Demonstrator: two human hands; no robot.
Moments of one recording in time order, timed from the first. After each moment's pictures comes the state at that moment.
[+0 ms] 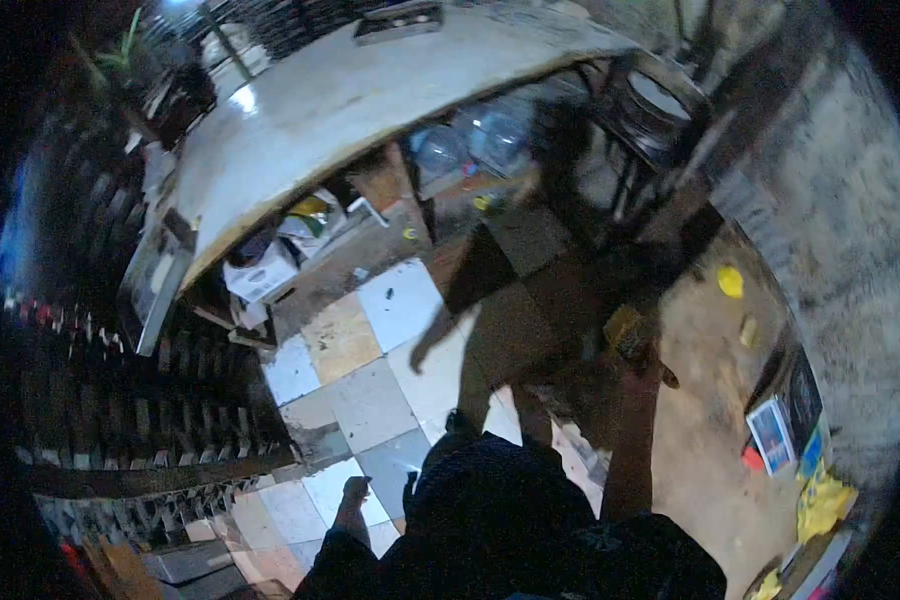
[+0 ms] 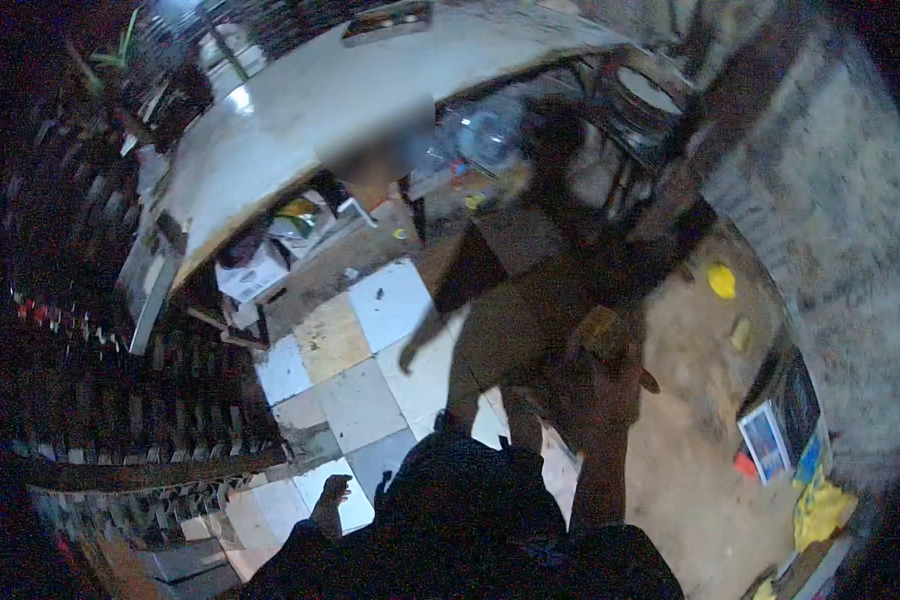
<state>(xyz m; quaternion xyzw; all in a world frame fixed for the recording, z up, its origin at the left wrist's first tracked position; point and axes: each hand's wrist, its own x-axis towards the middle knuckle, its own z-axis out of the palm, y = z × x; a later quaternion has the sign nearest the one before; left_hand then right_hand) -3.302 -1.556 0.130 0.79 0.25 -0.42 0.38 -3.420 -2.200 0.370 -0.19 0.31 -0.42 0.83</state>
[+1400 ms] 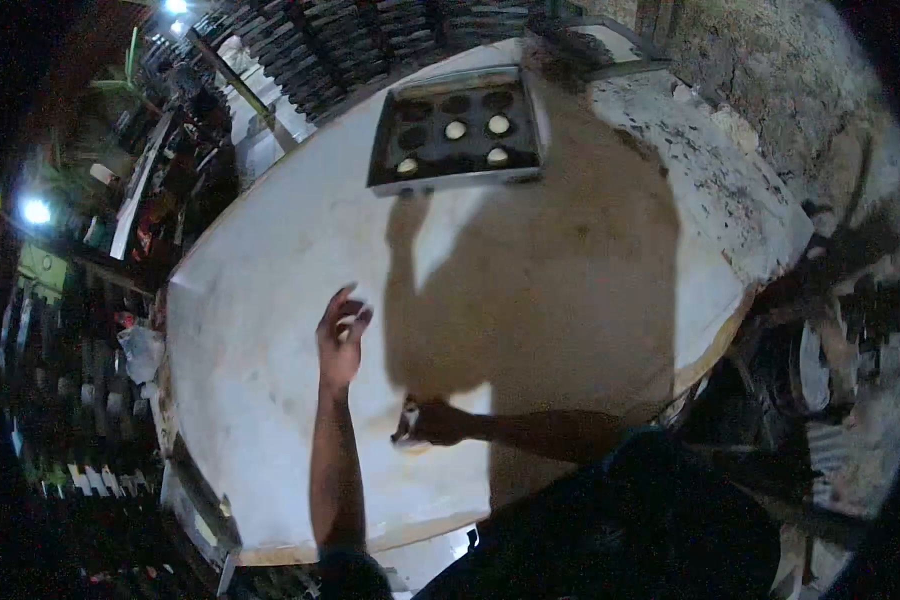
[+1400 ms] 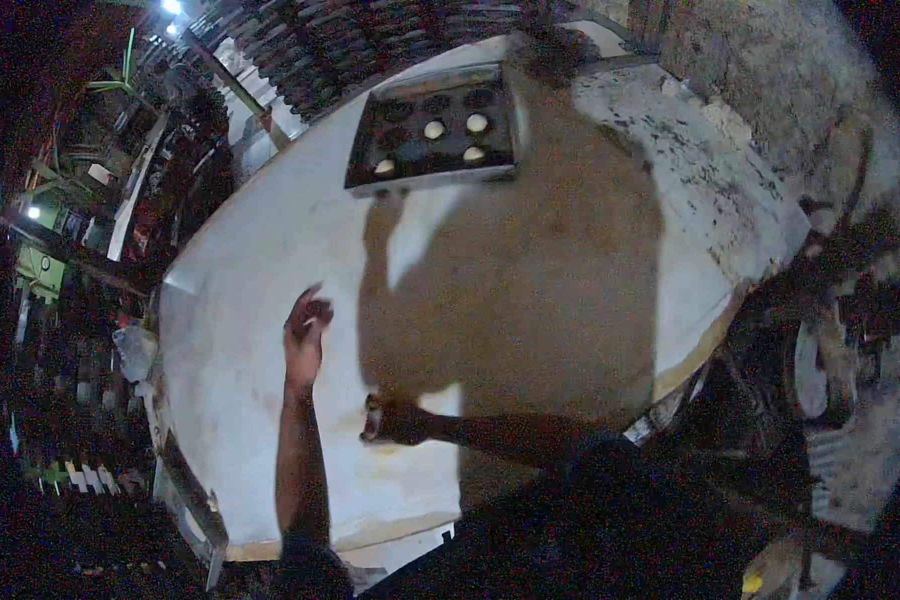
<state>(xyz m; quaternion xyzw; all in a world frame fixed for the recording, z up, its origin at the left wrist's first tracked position) -2.305 -2.214 0.479 0.79 -0.17 -0.04 0.58 -2.432 -2.293 0.313 -0.72 -0.34 -0.07 0.60</state>
